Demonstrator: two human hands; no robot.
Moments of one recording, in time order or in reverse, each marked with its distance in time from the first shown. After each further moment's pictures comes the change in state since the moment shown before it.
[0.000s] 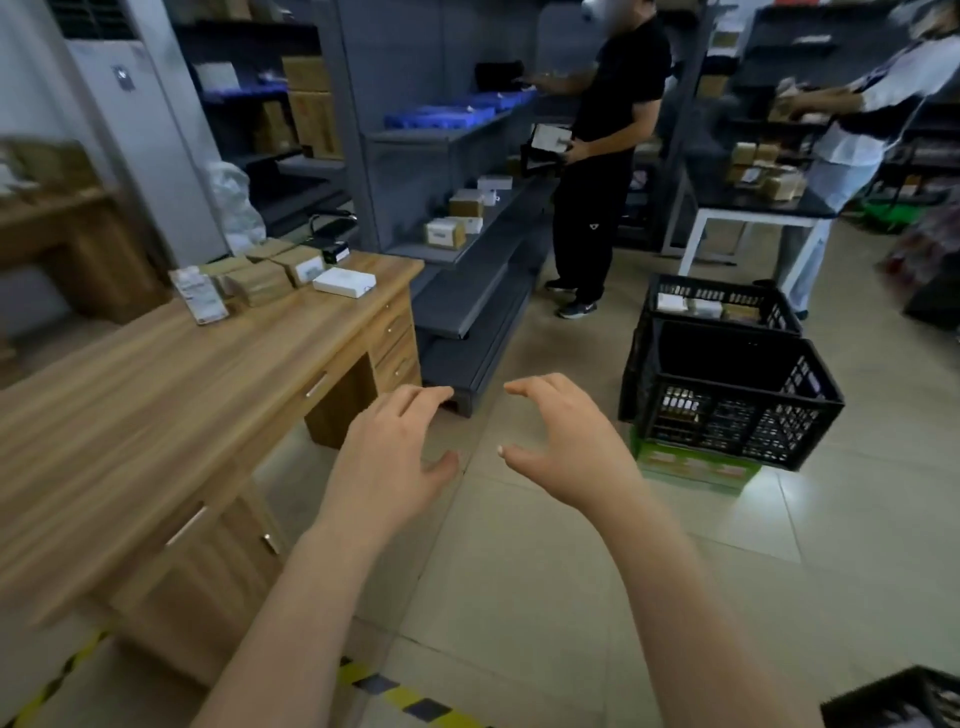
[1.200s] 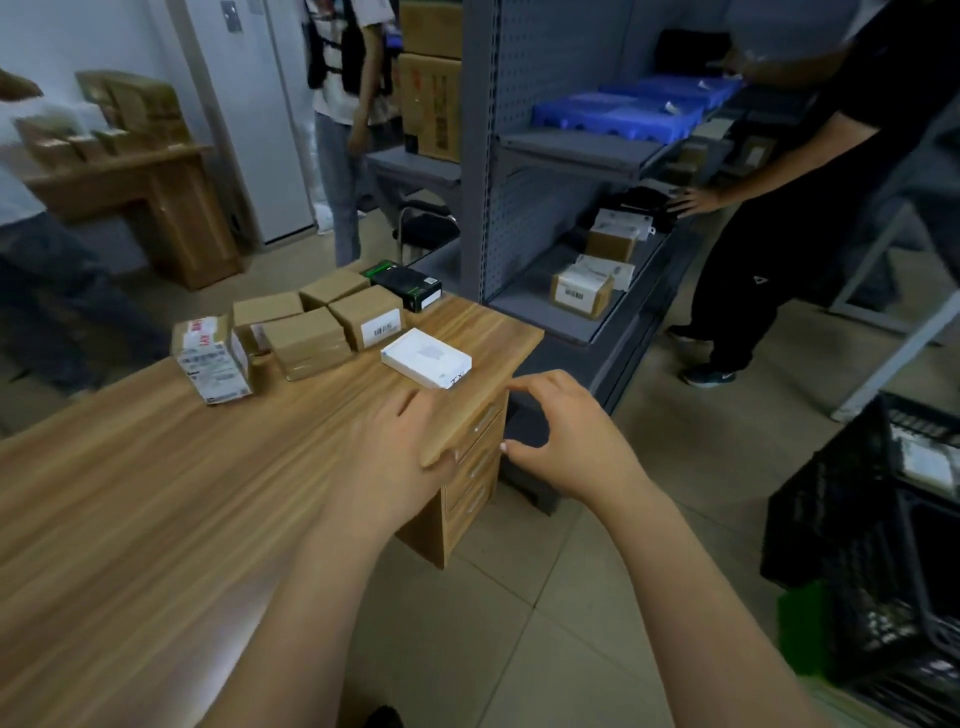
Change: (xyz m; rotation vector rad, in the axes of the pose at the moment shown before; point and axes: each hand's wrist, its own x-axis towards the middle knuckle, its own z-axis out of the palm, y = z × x) left_hand 0.428 -0.350 0.101 0.010 0.036 -0.324; right_hand 0.589 0.016 0.183 0.030 -0.193 -0.222
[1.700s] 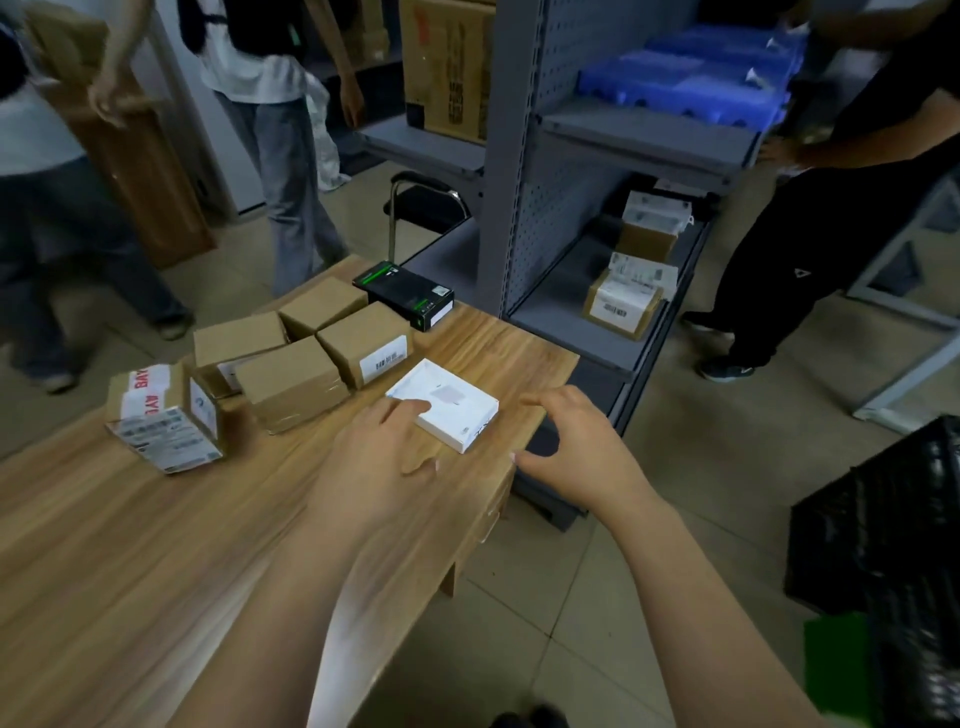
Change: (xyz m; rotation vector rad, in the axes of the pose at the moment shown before) left_hand 0.171 -0.128 0.041 -0.013 -0.169 -0.050; right_hand 0.184 0.037 0.059 0.080 -0.082 0.149
